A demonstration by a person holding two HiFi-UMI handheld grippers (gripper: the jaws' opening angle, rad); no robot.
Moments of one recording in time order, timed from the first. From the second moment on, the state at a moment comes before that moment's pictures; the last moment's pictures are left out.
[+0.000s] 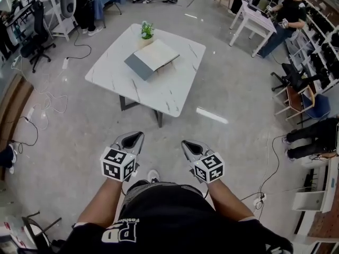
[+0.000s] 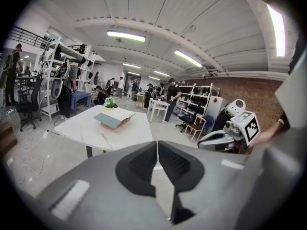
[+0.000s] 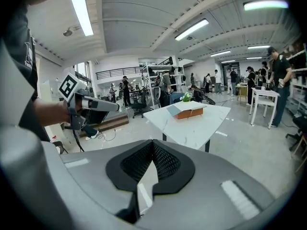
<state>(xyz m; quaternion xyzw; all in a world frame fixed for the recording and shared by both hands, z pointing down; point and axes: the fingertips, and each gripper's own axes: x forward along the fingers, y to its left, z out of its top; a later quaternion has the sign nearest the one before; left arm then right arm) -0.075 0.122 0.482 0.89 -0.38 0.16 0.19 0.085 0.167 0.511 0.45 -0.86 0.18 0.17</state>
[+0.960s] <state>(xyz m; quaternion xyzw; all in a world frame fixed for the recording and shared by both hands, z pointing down) -0.094 0.061 0.498 0.90 -0.36 0.15 0.20 0.060 0.117 0.522 0.46 -0.85 0.19 0.18</state>
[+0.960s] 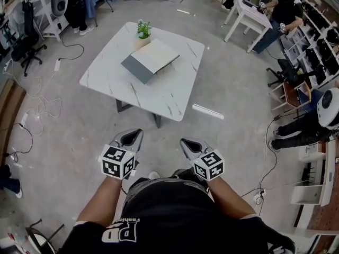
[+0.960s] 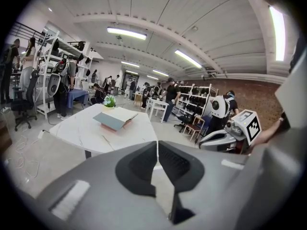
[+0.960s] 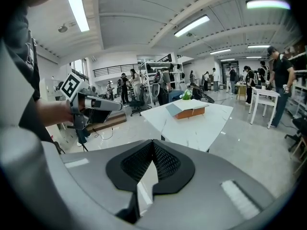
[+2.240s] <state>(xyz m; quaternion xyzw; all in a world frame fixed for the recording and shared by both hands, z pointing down) -0.051 -0.050 0.504 0.87 -0.42 0.16 0.21 0.092 -0.033 0.515 0.38 -0.89 0.16 0.18</state>
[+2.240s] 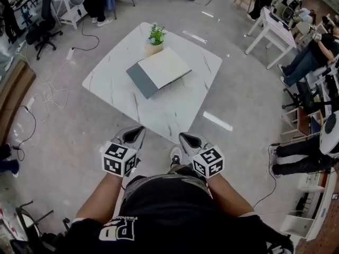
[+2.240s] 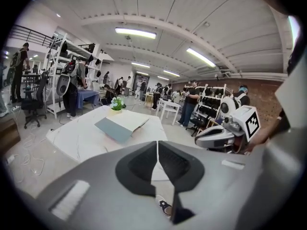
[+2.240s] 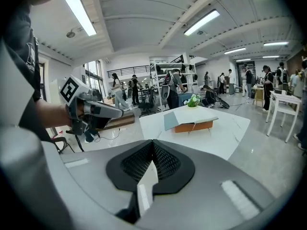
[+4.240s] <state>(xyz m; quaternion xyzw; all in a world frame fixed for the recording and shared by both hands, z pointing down) -0.085 -0.183 0.508 0.84 -0.46 0.17 0.22 0.049 -0.187 0.515 0.32 -0.91 0.15 0.20</state>
